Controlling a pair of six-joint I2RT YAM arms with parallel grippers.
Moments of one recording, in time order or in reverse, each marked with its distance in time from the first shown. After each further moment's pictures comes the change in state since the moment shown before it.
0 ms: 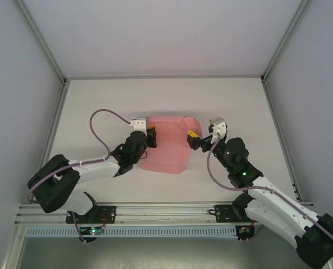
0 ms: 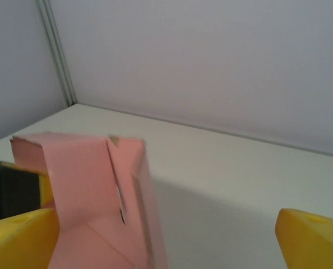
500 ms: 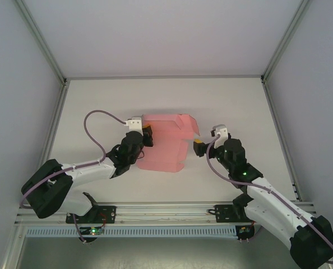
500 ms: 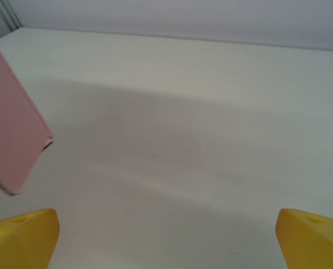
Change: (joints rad) left arm 0.012 -0.061 -0.026 -0.023 -0.038 0.011; right arm -0.118 0.055 -0.068 -0.154 -0.038 0.072
